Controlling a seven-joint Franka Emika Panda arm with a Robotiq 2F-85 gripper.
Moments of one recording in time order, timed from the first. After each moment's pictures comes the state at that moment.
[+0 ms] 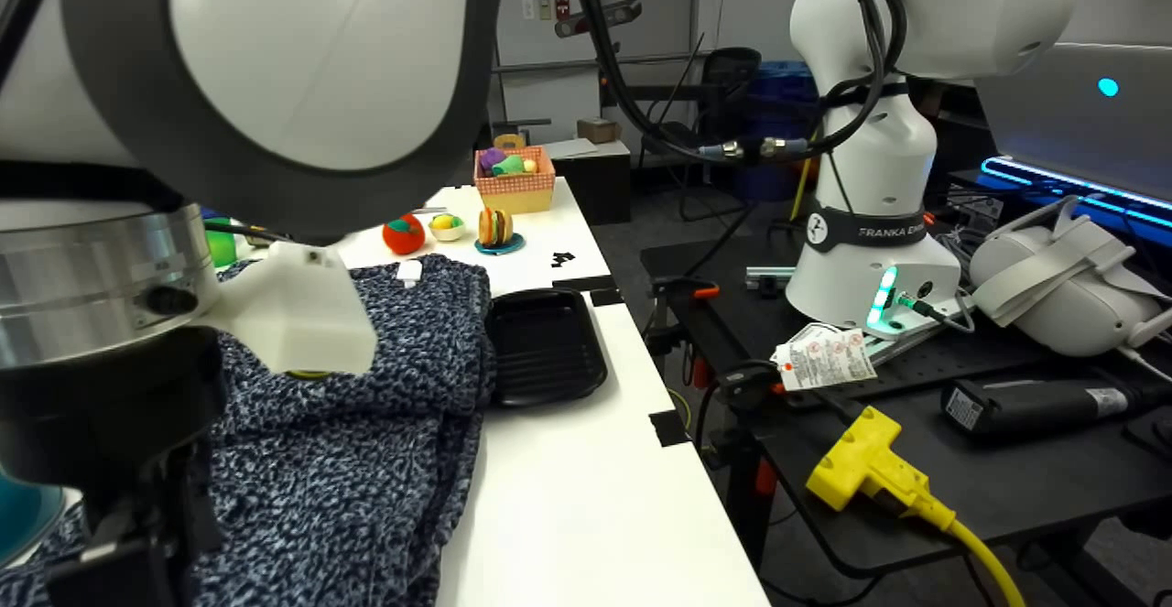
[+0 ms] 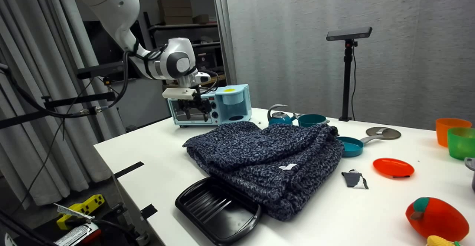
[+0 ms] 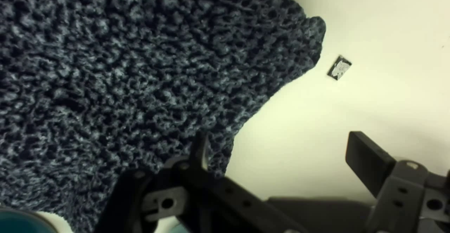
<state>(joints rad) 0.26 0.53 0.18 -1.88 -0.01 2.57 0.03</state>
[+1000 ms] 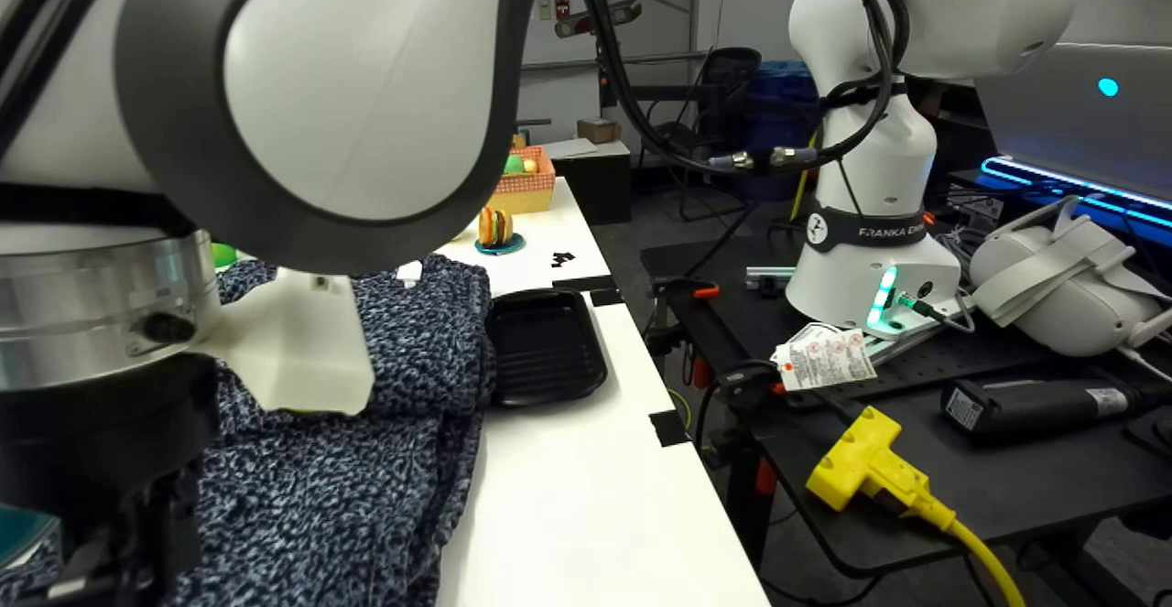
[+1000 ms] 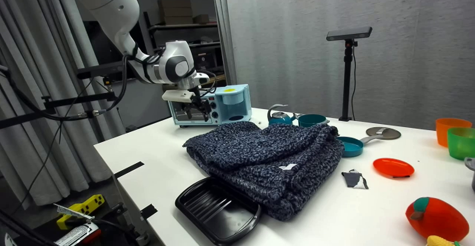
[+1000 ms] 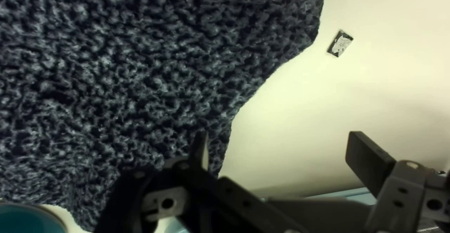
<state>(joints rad) 0.28 0.54 0.17 -1.89 -0.01 2.66 0.08</state>
